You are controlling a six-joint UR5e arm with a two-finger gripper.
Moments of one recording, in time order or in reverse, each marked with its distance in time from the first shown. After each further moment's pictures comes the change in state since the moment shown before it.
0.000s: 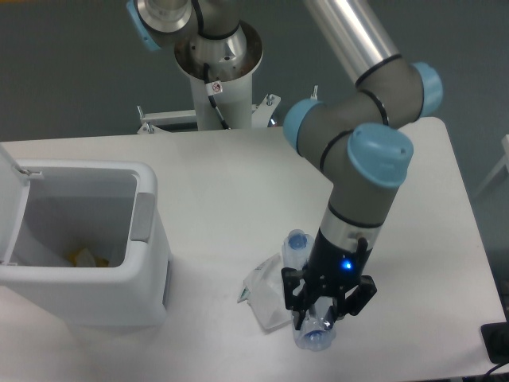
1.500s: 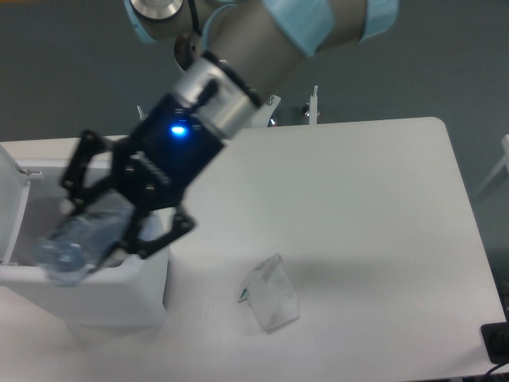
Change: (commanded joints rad) arm -0.225 0.132 0.054 0.078 -0.502 0.000
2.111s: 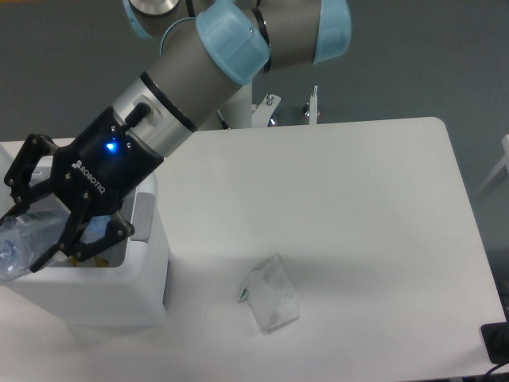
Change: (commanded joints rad) arm -0.017 0.032 -0.144 0.008 0.018 0.083
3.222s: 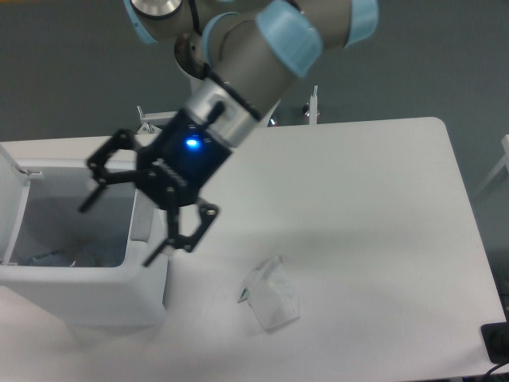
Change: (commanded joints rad) arm 0.218 0.048 -0.088 0.008 0.006 0.003
